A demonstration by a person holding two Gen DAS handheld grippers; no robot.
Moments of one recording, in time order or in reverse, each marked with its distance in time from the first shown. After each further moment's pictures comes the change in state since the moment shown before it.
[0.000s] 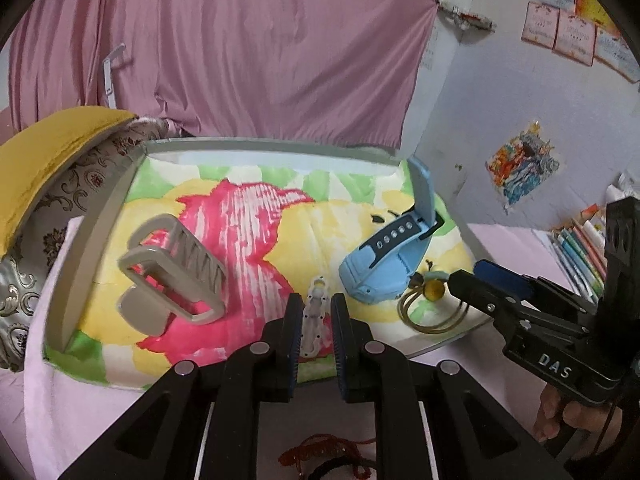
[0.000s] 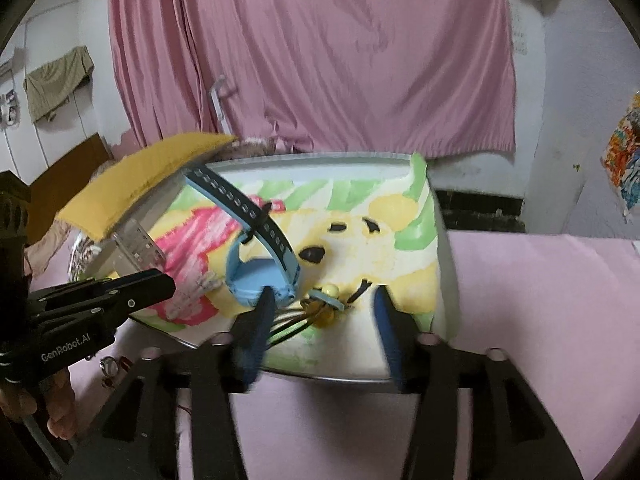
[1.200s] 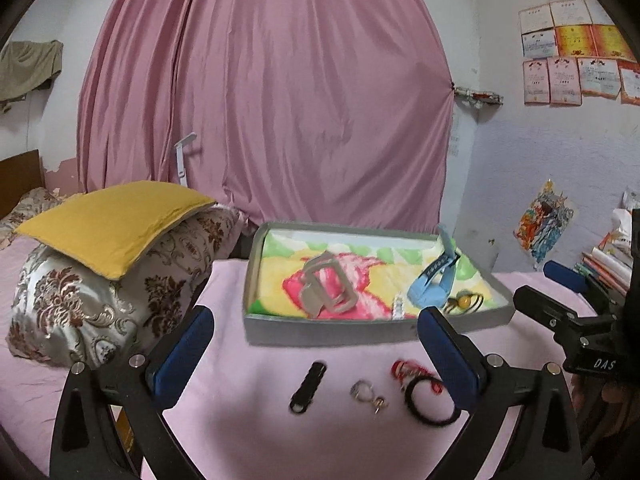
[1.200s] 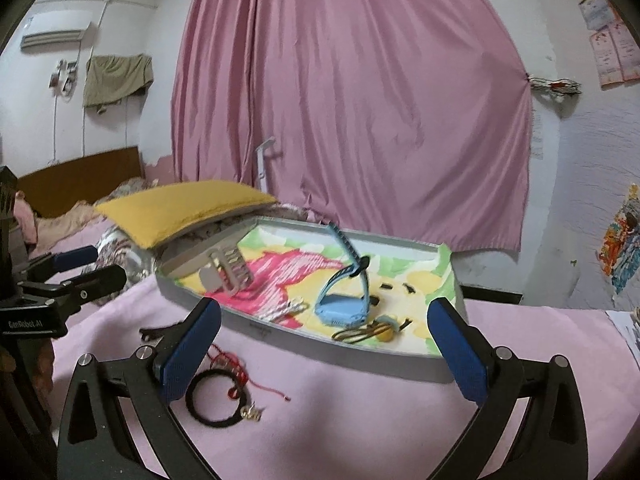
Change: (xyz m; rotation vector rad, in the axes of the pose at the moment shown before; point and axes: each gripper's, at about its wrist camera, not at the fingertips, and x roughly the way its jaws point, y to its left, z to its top) left arm -0.131 0.049 -0.070 0.012 -0.366 0.177; right arm -0.091 0.062 -0.035 -0.221 -0.236 0.035
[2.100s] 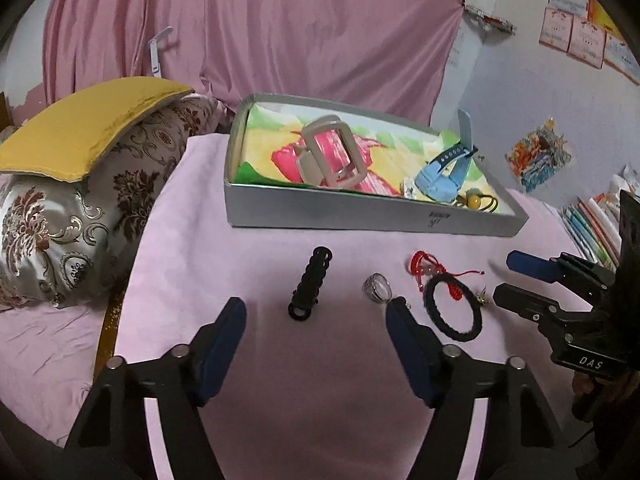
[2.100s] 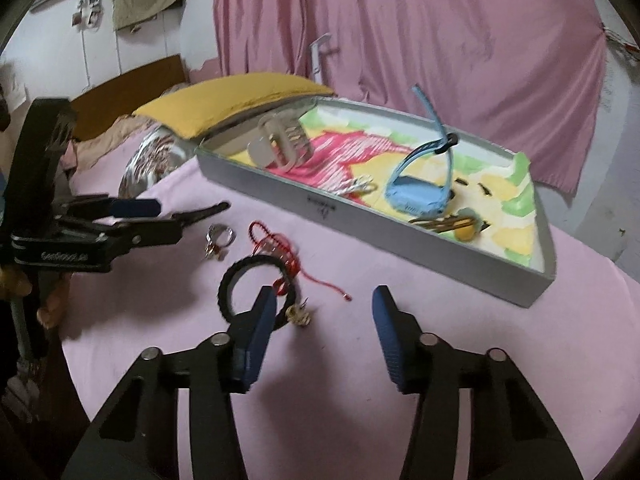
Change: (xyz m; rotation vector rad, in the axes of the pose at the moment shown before) left arm 0.050 0.016 -0.031 -0.032 0.420 -0.089; right arm 0.041 0.023 -0.033 -0.090 0.390 0.197
